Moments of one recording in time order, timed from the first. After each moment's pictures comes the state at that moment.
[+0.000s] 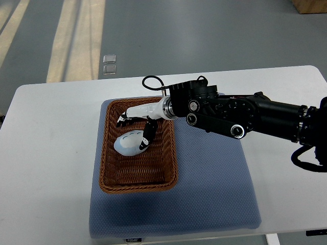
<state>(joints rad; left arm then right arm) -0.03 0.00 -0.16 -0.12 0.07 -0.05 -0.02 1.24 0.00 0.09 0.90 -1.13 0.32 -0.08</state>
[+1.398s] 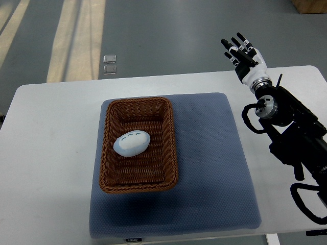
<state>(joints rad) -0.03 0.00 -0.16 -0.12 0.07 -0.05 -0.02 0.75 -0.04 1.17 0.67 -0.42 -0.06 0.23</state>
